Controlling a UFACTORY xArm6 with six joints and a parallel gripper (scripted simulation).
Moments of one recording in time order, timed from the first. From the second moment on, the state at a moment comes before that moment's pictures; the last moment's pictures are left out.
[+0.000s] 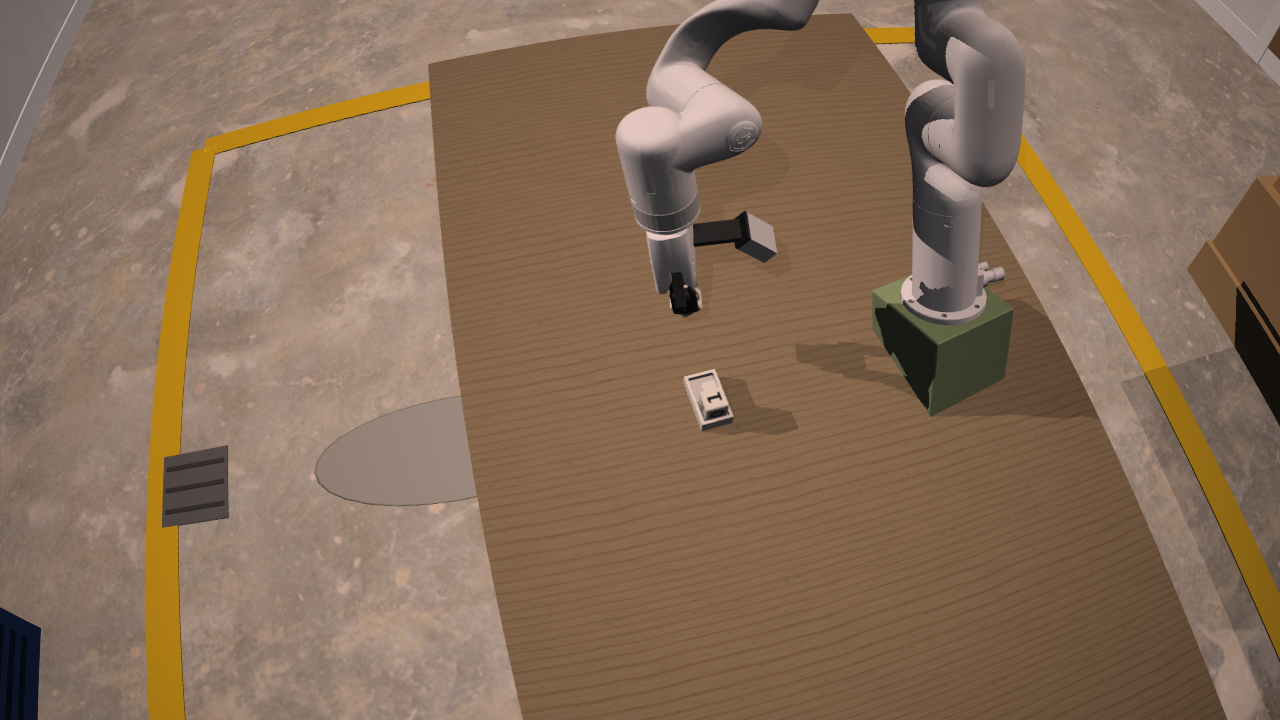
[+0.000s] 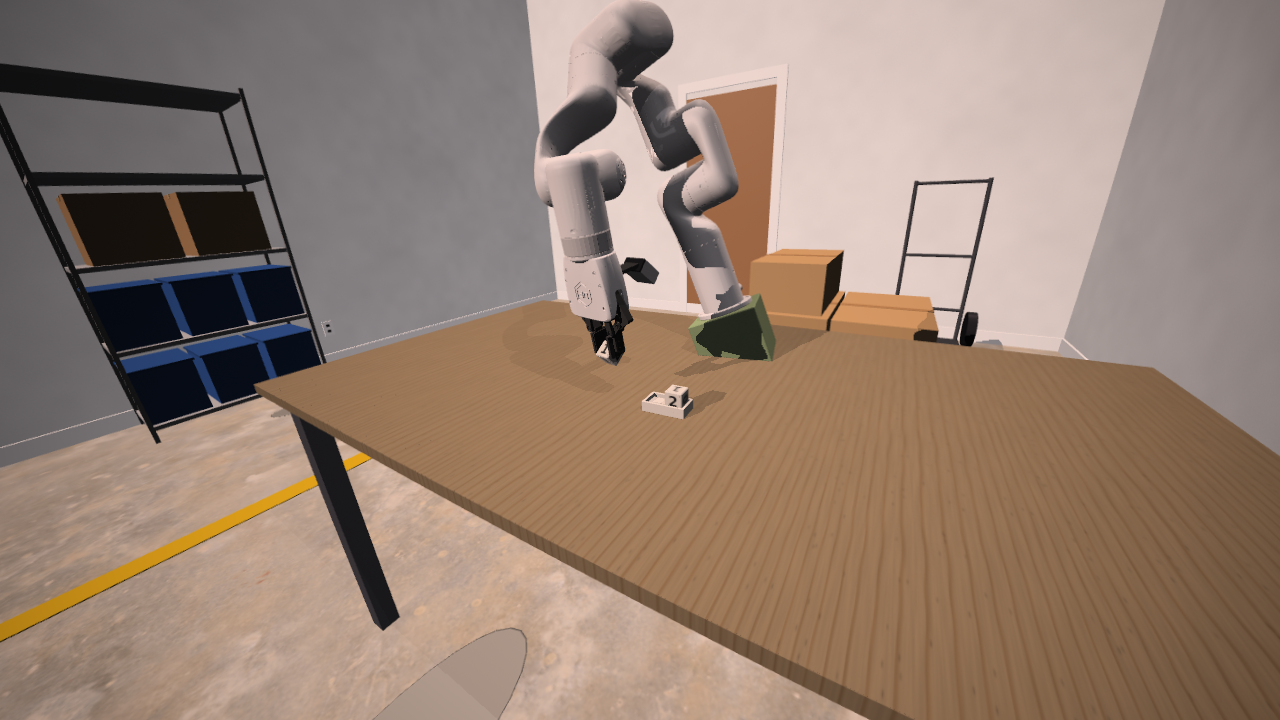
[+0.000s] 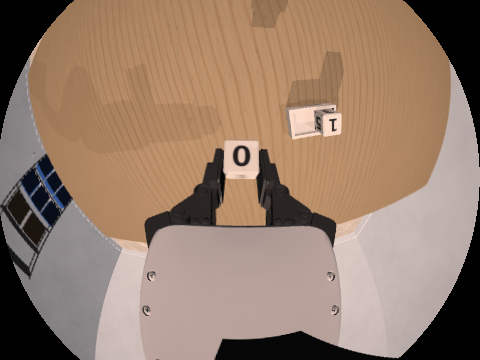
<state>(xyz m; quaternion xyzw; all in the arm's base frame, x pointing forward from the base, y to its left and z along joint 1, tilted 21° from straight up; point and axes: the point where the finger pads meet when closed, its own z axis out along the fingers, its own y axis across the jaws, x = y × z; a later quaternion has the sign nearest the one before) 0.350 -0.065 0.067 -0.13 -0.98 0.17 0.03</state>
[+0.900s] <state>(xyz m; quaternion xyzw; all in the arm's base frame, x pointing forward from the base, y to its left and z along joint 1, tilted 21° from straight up) 0.358 -0.068 0.066 -0.16 -0.95 0.13 0.24</state>
